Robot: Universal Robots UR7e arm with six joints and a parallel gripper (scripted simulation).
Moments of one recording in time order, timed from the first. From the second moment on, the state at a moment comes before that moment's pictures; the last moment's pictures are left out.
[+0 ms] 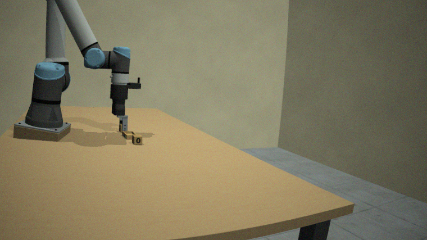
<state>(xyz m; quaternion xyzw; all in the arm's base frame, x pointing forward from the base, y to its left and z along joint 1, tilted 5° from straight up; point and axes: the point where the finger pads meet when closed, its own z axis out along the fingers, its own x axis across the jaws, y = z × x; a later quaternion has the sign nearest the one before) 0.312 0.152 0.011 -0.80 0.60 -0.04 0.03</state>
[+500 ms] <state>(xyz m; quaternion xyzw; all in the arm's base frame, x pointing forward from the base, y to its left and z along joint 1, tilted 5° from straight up) 0.312 0.152 0.011 -0.80 0.60 -0.04 0.03</state>
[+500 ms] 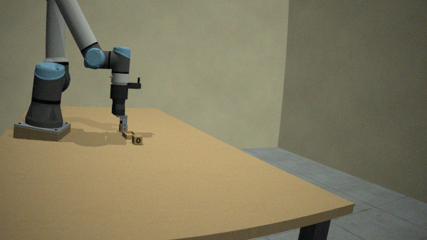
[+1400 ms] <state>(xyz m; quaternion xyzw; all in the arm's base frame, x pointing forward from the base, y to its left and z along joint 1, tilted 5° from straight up) 0.312 0.152 0.012 -0.80 0.60 -0.04 0.03</state>
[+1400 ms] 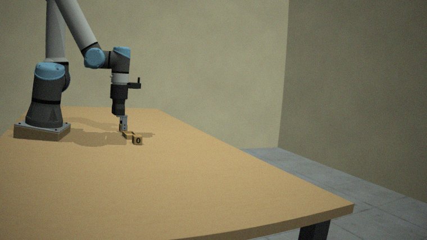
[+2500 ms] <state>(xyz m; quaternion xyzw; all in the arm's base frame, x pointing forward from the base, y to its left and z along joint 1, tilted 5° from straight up) 0.304 0.153 0.103 -0.80 0.60 -0.04 0.03</state>
